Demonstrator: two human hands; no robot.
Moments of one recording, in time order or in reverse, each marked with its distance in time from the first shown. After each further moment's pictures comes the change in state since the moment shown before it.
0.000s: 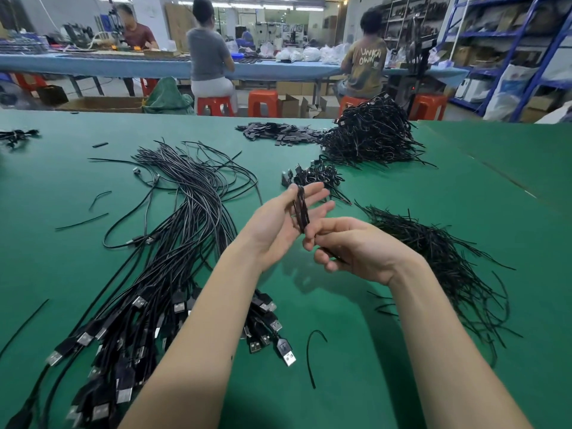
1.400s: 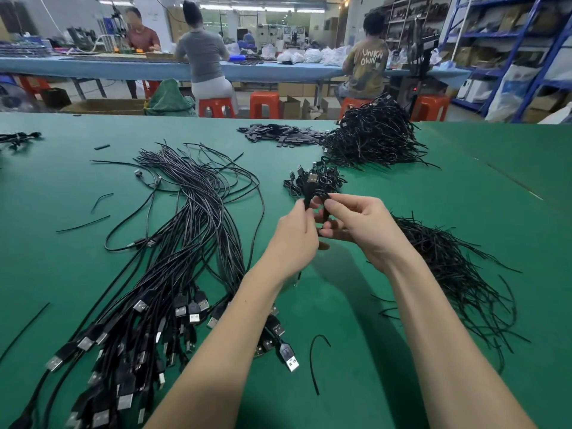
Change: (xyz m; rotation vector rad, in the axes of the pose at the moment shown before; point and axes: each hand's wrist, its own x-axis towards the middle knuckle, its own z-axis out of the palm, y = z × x) left_hand 0.006 -0.032 0.004 0.931 0.260 0.242; right_hand 0.022 -0.004 -0.001 -0.033 0.492 -0.276
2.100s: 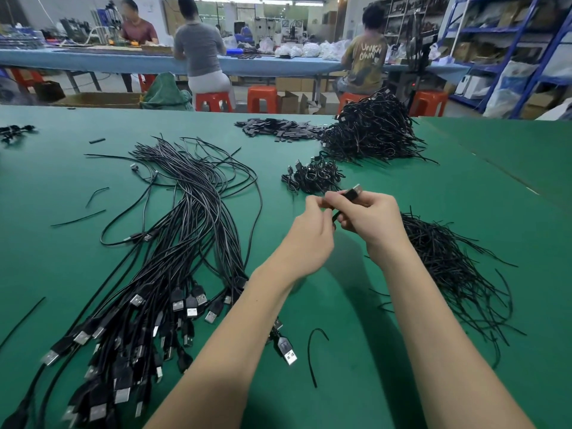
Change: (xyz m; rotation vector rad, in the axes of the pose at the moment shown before) left_hand -0.002 0.000 0.015 0.116 -0.087 0.095; right_hand 0.003 0.007 -0.008 -0.085 0.257 -0.050
